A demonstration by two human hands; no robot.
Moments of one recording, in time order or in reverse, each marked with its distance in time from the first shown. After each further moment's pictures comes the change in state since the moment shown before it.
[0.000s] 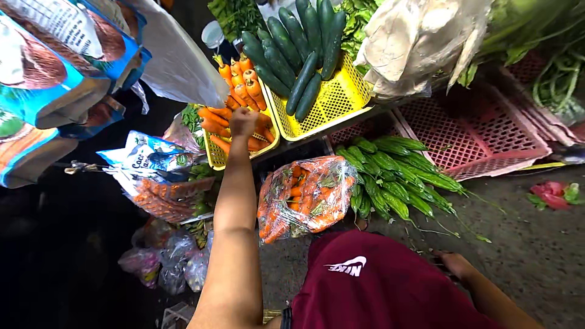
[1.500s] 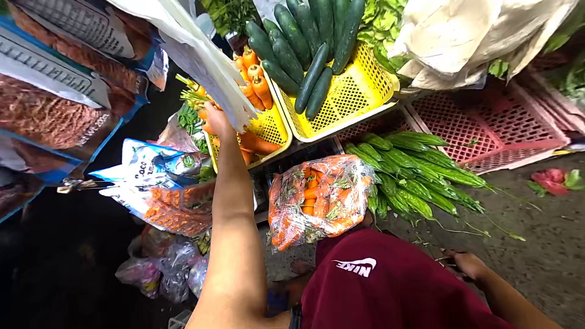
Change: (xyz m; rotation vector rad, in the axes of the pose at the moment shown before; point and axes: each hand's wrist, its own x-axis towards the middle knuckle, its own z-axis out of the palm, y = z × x) left_hand 0.102 -0.084 -0.002 0.112 0.516 -0.180; right_hand -0.026 -0.006 0.030 -0.014 0.050 0.035
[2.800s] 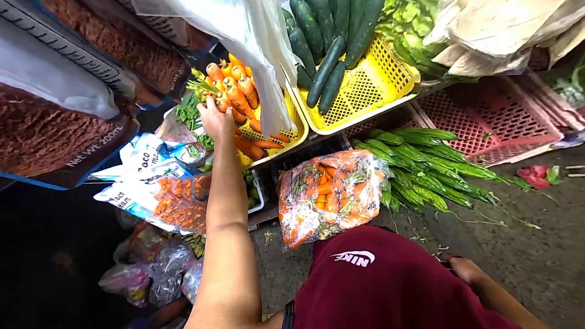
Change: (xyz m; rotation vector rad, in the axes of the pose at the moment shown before) left_hand -0.036 0.016 -0.139 0.065 -0.376 0.047; right_hand -0.044 0.017 0.056 0.084 0.054 0.055
